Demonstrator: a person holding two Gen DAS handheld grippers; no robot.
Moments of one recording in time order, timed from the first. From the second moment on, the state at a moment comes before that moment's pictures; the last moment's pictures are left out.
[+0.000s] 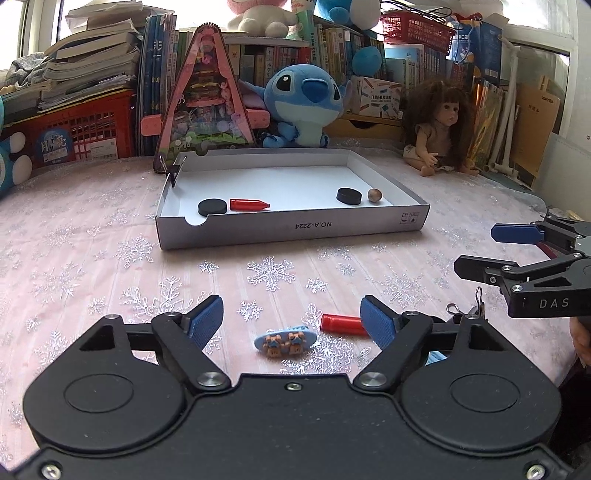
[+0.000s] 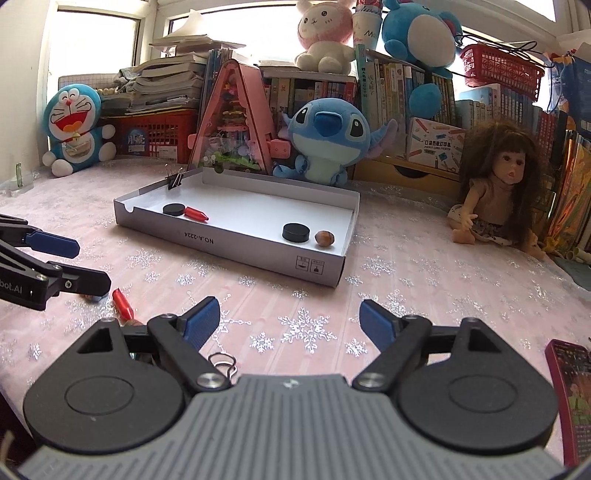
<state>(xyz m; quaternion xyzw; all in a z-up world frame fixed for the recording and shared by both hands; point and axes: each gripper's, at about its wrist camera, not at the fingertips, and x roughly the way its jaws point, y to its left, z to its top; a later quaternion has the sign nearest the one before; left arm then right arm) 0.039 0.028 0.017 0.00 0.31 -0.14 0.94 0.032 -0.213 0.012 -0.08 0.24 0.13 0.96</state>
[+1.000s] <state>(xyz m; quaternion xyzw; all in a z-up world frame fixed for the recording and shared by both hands) 0.035 0.020 0.001 -0.01 0.32 -0.13 0.94 -0.019 -0.225 -0.007 -0.06 0.26 0.14 0.95</state>
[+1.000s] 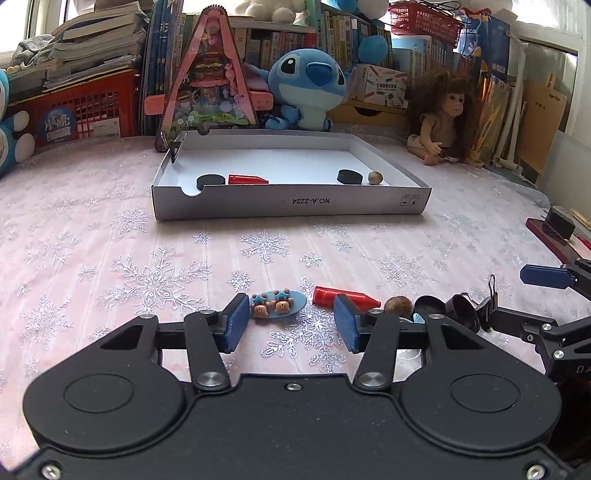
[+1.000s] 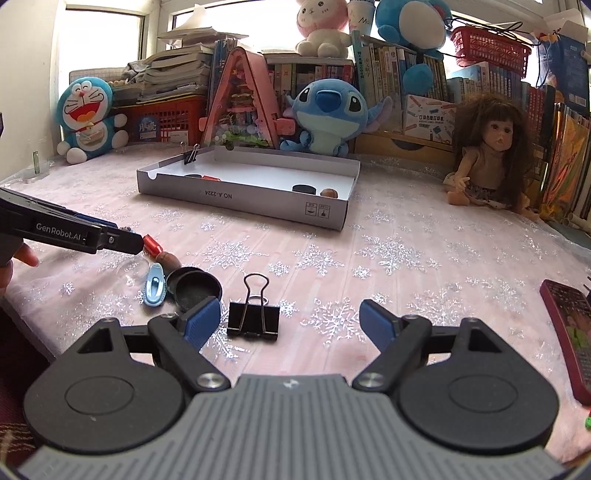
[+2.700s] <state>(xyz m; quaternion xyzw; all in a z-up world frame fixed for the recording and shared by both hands) 0.053 0.029 0.028 -0.01 0.29 -0.11 0.95 0.017 -0.215 0.002 -0.03 0.26 0.14 0.95</state>
